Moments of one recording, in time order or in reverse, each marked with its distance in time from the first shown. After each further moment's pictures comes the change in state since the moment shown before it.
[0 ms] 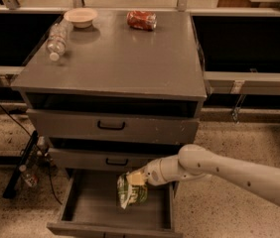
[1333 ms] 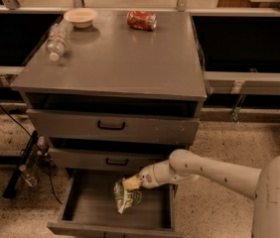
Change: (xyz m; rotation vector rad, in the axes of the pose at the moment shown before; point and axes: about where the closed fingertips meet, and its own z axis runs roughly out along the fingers) arm 0.031 -0.048 0.066 -0.088 0.038 0.111
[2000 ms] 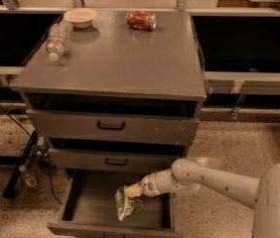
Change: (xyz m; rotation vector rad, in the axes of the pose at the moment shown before) arm 0.033 -0.011 0.014 -0.030 -0.014 0.068
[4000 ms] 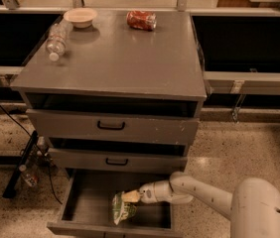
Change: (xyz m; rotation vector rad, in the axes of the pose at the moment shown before) arm 0.035 -0.064 0.061 -0.150 -0.082 0.118
